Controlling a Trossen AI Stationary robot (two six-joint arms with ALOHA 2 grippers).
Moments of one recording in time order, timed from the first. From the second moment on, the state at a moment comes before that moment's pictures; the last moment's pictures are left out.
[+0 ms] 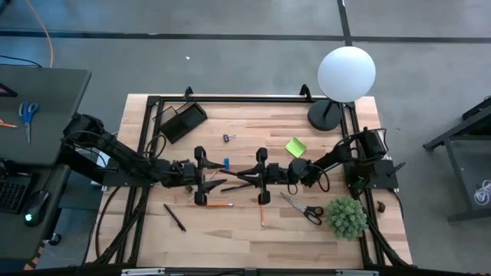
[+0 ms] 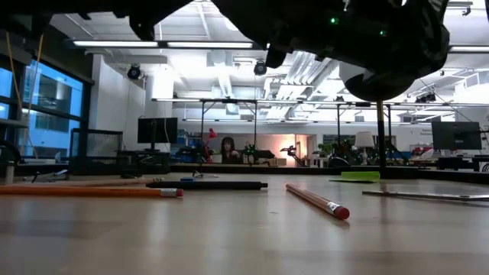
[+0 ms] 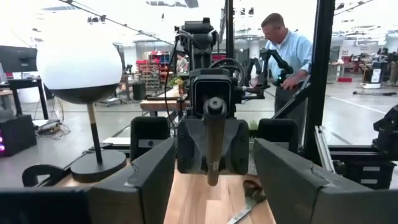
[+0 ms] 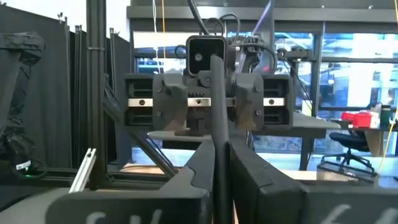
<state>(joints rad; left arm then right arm) -0.29 1.29 0.40 1.05 -0.49 0.11 0.19 1.91 0.76 1.46 0.11 -0.06</state>
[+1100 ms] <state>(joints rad) -0.29 1.38 0.48 1.10 -0.52 0.11 0.19 1.91 0.76 1.47 0.12 -0.07</state>
